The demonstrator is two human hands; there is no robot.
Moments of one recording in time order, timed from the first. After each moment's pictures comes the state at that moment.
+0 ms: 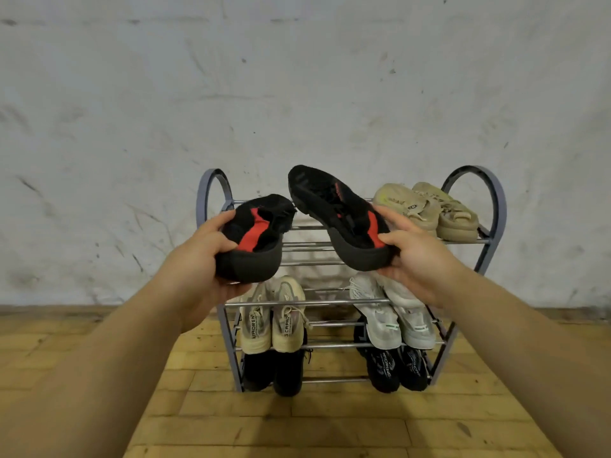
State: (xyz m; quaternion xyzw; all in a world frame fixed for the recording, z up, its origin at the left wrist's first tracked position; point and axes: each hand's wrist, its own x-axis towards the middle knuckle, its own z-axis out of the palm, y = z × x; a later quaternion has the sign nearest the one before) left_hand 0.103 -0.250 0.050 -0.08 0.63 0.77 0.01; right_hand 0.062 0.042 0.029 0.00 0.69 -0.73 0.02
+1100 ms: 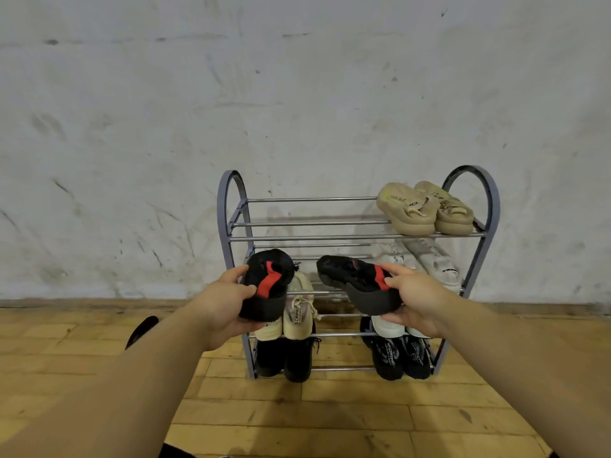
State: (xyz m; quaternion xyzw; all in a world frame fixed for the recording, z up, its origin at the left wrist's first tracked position) left_hand 0.111 -0.272 -0.015 -0.17 0.68 0.71 0.11; right_hand 0.095 0.035 -0.024 0.18 0.69 -0.69 0.12
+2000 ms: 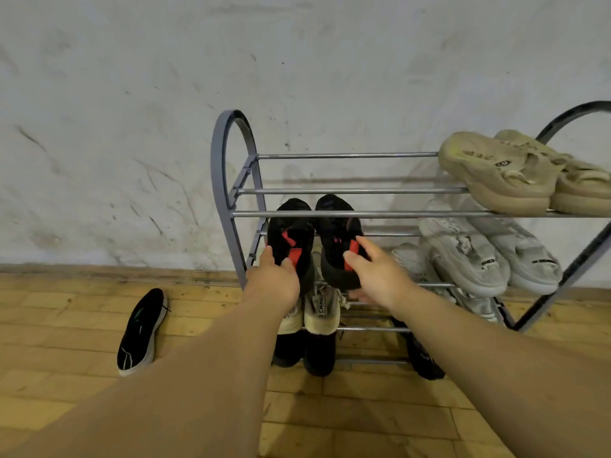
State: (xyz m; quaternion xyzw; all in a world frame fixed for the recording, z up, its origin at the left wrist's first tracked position) left_hand -0.021 -0.244 -0.113 -0.23 0.87 0.44 0.02; right_hand -0.034 -0.055 -0.117 0.06 0.81 -0.57 0.10
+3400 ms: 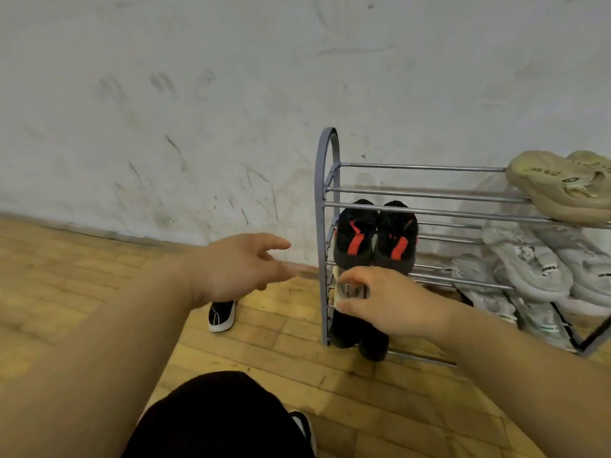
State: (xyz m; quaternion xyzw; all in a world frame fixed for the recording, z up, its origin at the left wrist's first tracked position) left_hand 0.168 -0.374 0.040 -0.06 0.93 0.34 0.12; right_hand 0.093 -0.129 -0.040 -0.26 0.92 -0.24 0.15
